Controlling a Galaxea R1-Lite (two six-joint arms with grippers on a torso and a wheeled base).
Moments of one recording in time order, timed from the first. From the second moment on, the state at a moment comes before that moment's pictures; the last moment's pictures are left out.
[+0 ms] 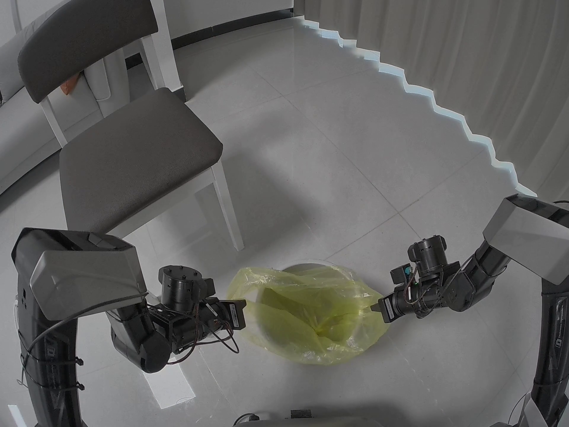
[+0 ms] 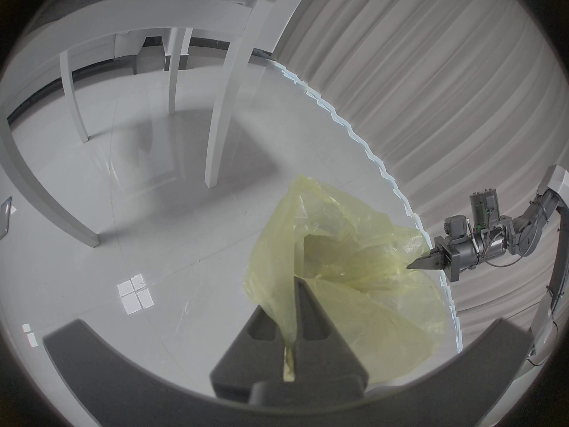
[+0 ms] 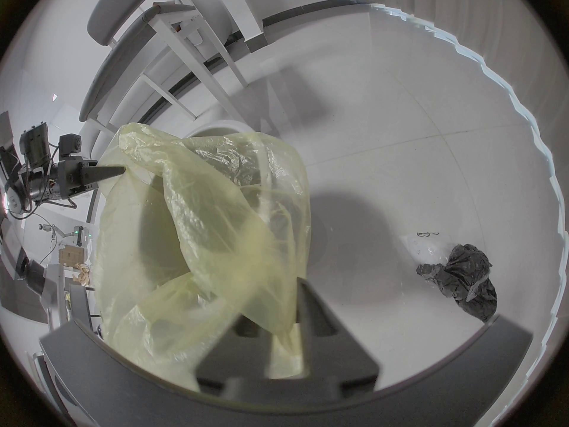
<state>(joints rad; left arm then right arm) -0.43 2.29 -0.61 -1.16 -0.13 -0.38 0.29 2.32 -0.94 -0.49 0.26 -0.05</state>
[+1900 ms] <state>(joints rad) -0.48 2.17 -0.43 -1.23 -0.10 -0.43 0.46 2.36 -1.32 -0.24 0.26 -0.36</state>
